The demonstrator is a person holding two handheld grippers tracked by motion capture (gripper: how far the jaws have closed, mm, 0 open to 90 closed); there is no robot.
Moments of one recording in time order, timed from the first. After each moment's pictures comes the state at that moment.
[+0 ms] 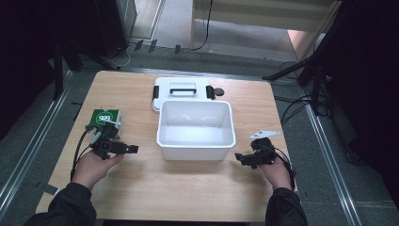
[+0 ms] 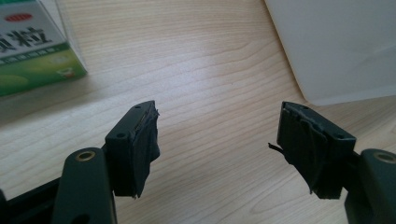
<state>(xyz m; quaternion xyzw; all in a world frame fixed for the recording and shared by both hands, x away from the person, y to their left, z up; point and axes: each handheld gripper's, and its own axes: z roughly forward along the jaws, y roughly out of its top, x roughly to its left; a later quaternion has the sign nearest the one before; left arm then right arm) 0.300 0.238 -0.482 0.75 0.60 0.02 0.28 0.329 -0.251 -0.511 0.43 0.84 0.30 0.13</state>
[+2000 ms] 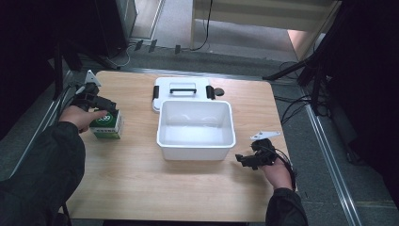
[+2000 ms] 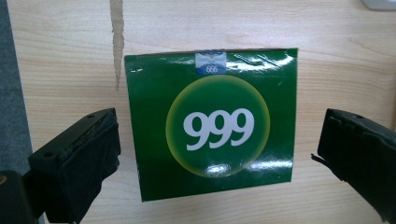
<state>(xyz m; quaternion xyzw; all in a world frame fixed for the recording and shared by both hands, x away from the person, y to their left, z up) 0.418 0.310 -0.438 0.69 0.72 -0.01 0.11 0.328 -0.253 -0.513 0.43 0.85 0.29 0.12</state>
